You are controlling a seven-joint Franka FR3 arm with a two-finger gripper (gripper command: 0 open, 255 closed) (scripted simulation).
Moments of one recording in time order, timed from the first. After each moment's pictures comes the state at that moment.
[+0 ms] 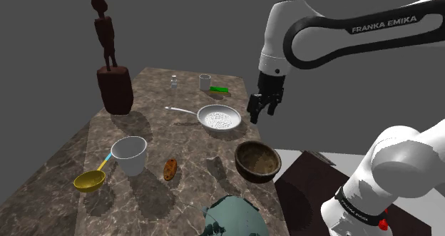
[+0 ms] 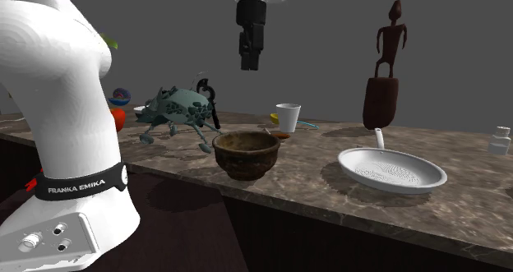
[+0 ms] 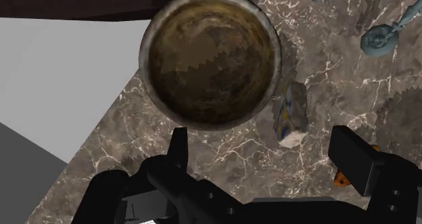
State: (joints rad) arm 0.04 -0.54 0.27 -2.49 0.17 1.91 0.26
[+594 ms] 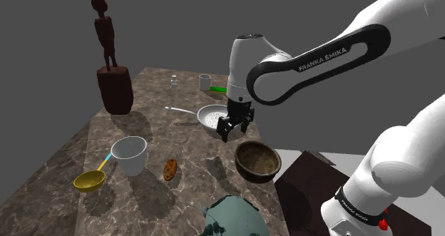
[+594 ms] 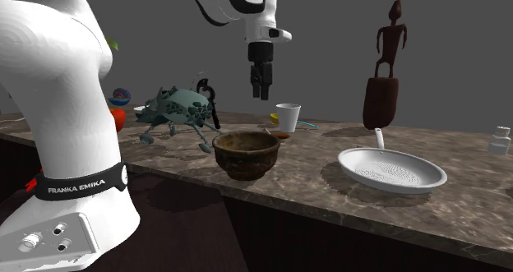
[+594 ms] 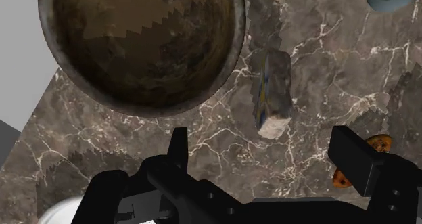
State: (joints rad) arm 0.02 -0.22 0.43 -2.43 0.09 2.20 0.47
